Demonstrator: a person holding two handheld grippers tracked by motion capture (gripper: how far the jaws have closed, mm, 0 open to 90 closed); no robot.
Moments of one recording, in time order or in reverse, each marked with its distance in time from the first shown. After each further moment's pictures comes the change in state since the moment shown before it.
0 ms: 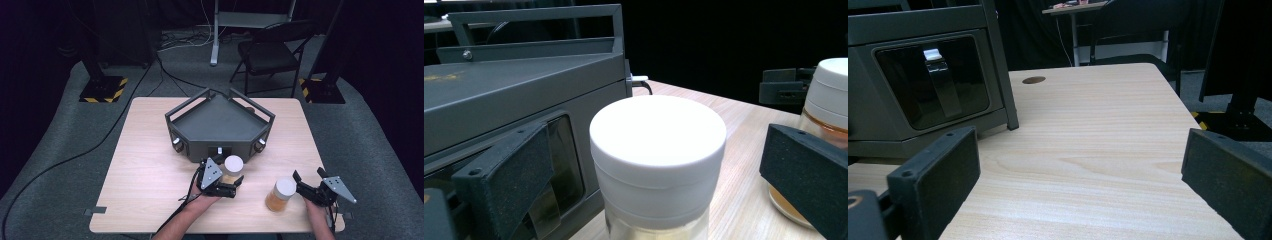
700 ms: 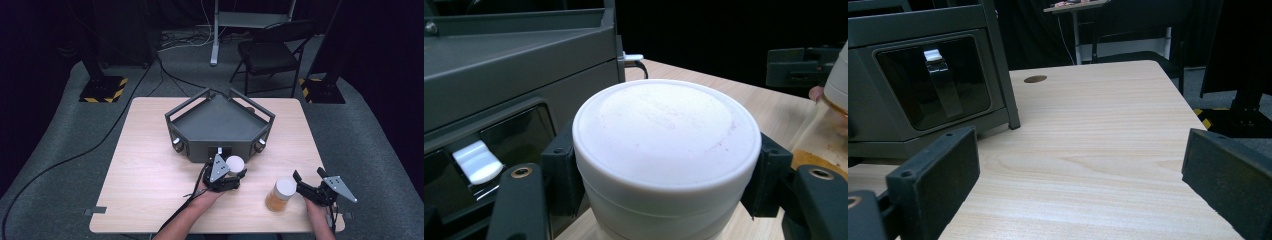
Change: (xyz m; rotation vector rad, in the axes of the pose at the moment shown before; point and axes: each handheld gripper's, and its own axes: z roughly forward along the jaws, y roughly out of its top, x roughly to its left) left arm 0.004 0.013 0.020 0.087 -0.023 -0.006; right arm -0.003 0.002 0.001 0.009 0.011 0.016
